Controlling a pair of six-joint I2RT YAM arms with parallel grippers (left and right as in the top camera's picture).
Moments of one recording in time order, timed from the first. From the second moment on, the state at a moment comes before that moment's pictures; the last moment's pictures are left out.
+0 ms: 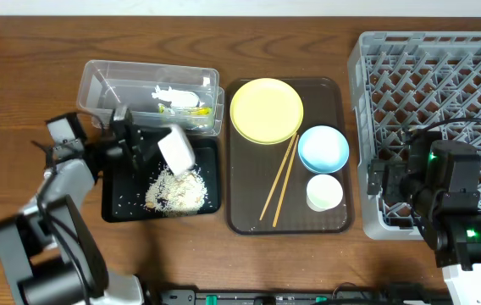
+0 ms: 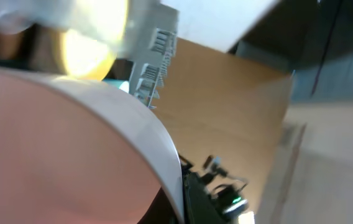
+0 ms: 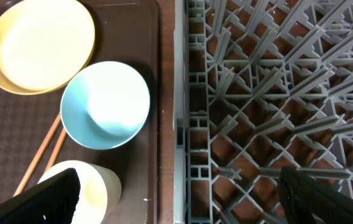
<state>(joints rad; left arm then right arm) 0.35 1.63 0.80 -0.06 1.49 -0.91 0.03 0.88 0.86 -0.82 -0.03 0.07</state>
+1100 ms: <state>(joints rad) -0.32 1.41 0.98 -0.37 0.61 -0.62 0.03 0.88 0.86 -0.82 -0.03 0.07</state>
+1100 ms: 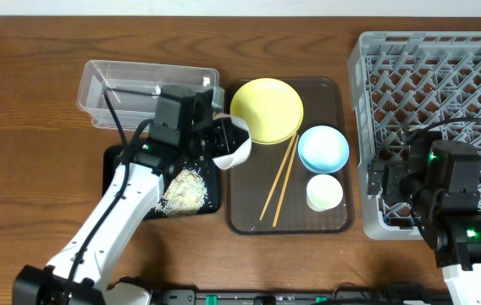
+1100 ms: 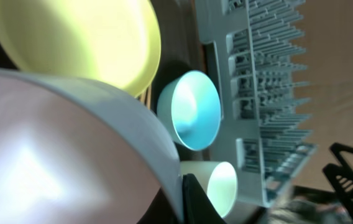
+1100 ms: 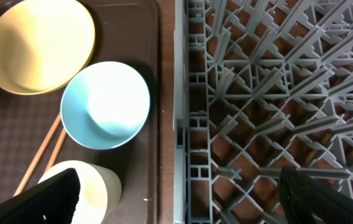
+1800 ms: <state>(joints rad) -0.69 1.61 1.07 -0.42 -0.01 -0.18 0.03 0.88 0.86 -0.82 -0.03 0.07</state>
